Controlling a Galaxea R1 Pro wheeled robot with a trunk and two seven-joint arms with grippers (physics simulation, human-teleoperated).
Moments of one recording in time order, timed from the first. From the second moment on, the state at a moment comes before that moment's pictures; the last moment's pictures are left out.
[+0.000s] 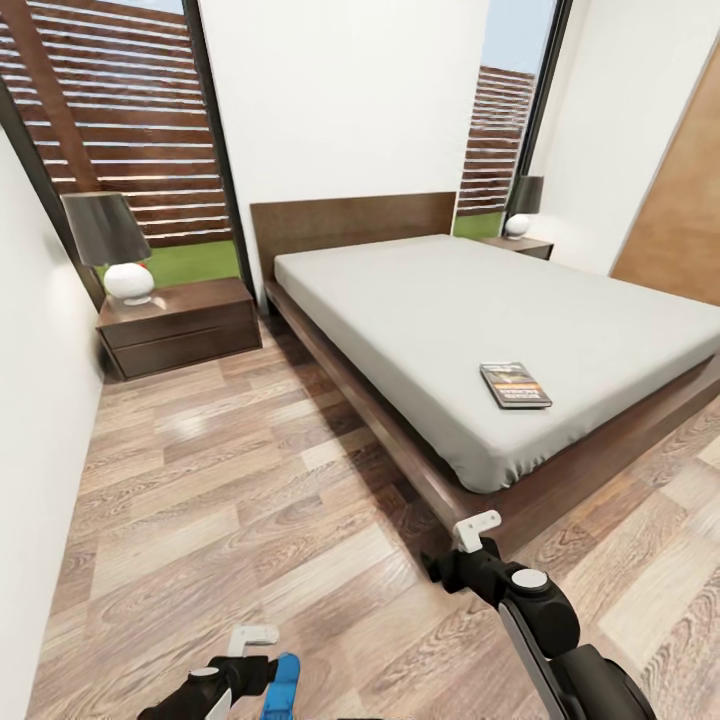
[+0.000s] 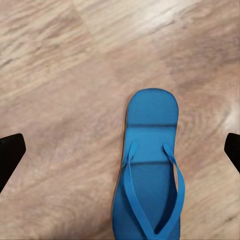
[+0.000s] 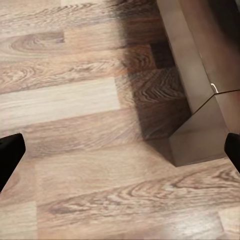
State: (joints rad) left arm -0.51 -0.03 0.00 -0.21 0.00 0.07 -0.02; right arm -0.24 -0.08 0.24 -1.58 0.01 0.79 0.11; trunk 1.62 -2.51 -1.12
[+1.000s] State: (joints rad) left arm -0.51 -0.03 0.00 -0.21 0.00 0.06 -0.02; right arm -0.24 -0.09 0.25 -1.58 0.01 0.79 0.11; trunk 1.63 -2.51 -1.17
